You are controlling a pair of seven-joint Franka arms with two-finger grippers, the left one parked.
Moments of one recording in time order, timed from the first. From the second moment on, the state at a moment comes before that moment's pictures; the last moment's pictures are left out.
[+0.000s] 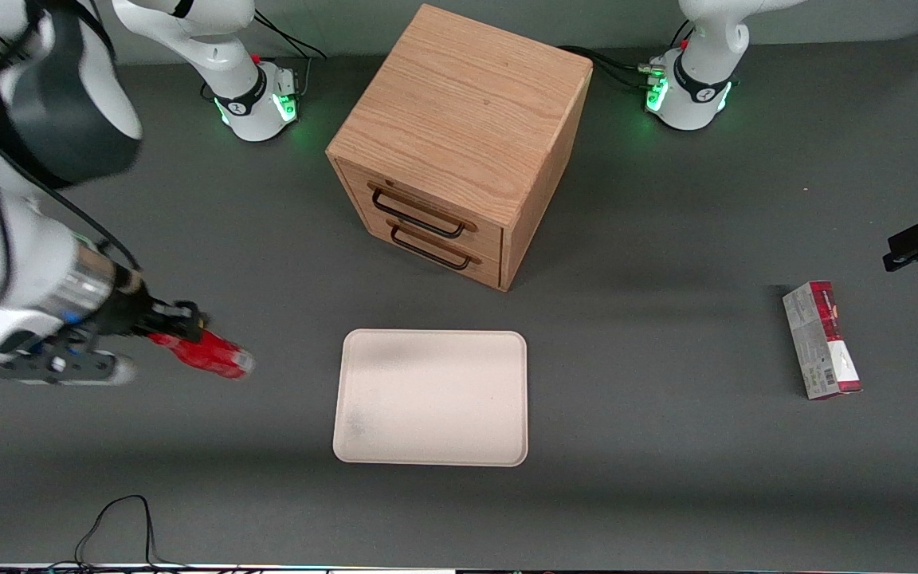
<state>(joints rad) 0.02 0.53 0.36 -1.05 -0.16 1.61 0.39</state>
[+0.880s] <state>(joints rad) 0.12 0.90 0.47 -1.03 -0.39 1.97 0.59</state>
